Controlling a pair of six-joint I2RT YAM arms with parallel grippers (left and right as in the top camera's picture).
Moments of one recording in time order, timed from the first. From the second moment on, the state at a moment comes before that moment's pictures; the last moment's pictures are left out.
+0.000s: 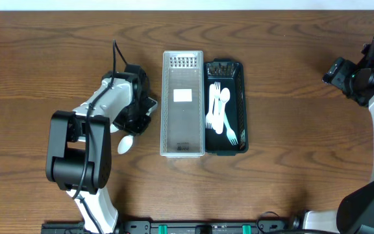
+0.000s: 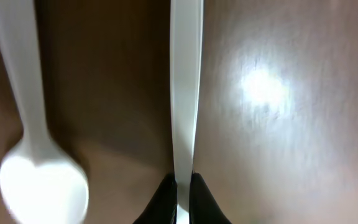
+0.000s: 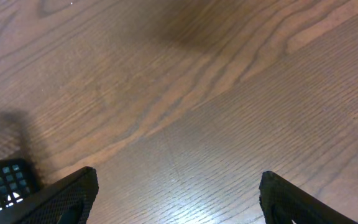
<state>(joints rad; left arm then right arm) -0.17 1.96 1.26 -1.06 -0.05 0.36 -0.29 1.59 1.41 -0.88 -0.01 0.33</state>
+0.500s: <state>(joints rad) -0.20 1.67 1.51 -1.32 -0.04 0.14 -0.29 1.59 1.41 -0.88 -0.03 0.33</state>
